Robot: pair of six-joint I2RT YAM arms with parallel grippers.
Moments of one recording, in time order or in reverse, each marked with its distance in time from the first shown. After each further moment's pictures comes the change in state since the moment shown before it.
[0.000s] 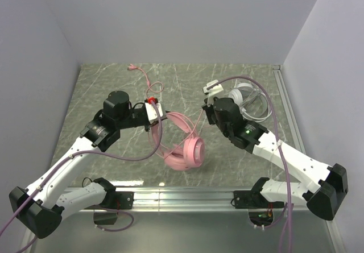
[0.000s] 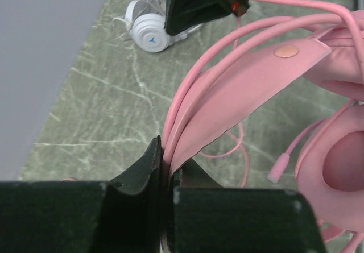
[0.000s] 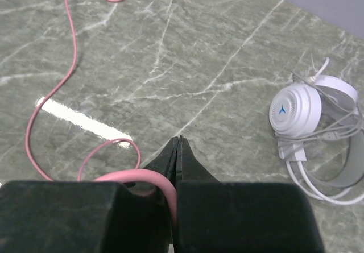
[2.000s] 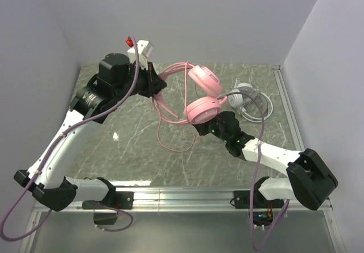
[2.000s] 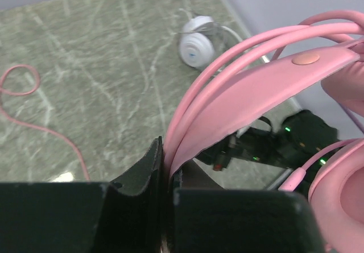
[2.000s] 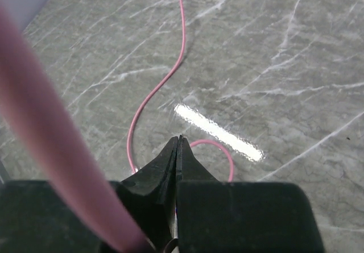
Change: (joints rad) left arm -0.017 0.278 0.681 -0.426 -0.460 -0.893; right arm -0.141 0.132 -0.439 0.744 -0.545 0.350
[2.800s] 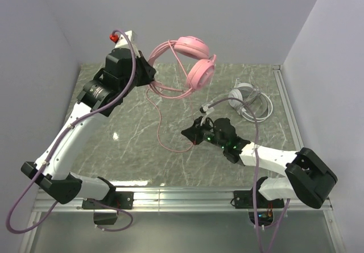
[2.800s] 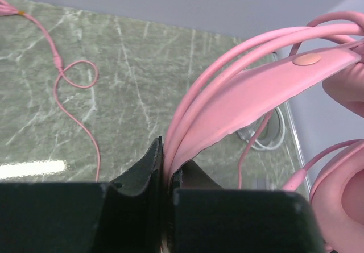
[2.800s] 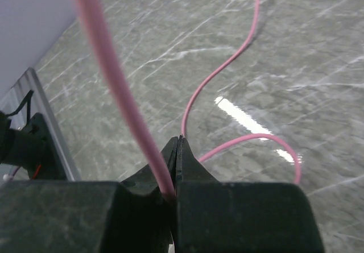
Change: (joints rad) left arm 0.010 0.074 0.048 0.013 -0.390 -0.227; right arm 0.086 0.008 -0.052 0.092 -0.114 0.072
